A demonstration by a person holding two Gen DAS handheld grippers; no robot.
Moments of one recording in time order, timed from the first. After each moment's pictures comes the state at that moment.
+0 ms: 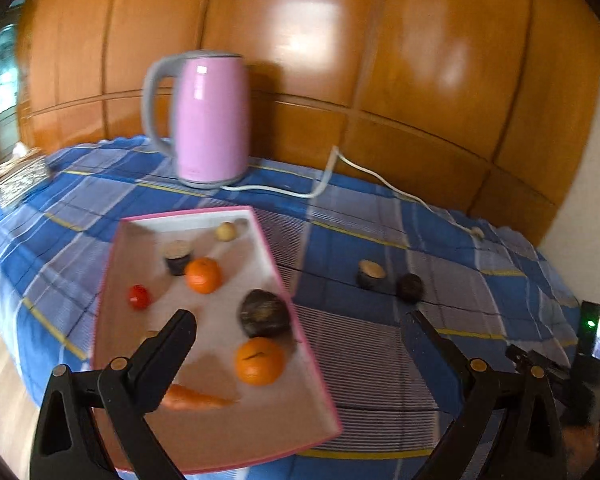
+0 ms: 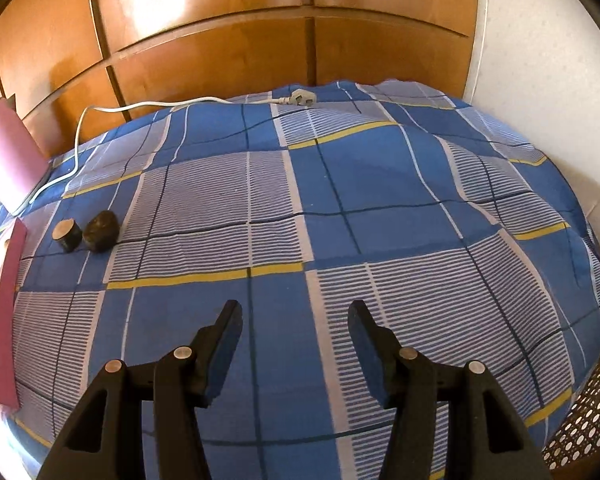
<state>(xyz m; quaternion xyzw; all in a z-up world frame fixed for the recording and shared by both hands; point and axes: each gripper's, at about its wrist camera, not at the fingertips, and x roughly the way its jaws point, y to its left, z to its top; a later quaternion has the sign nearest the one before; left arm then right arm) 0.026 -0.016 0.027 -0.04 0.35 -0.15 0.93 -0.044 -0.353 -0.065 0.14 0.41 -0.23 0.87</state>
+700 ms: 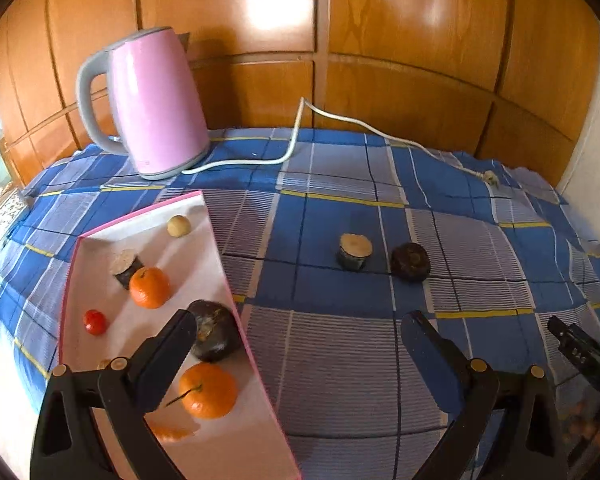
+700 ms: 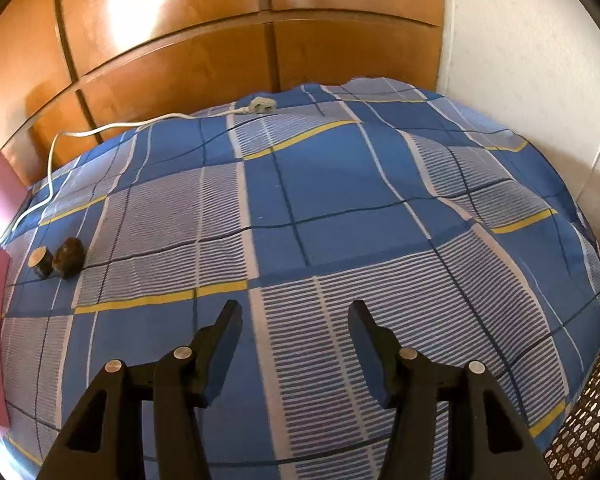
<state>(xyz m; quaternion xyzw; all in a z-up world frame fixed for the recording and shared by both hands) 0.071 -0.089 0.002 0.05 0.41 -0.14 0.90 -0.054 -0.388 -0.070 0.16 0.39 -0.27 0.87</state>
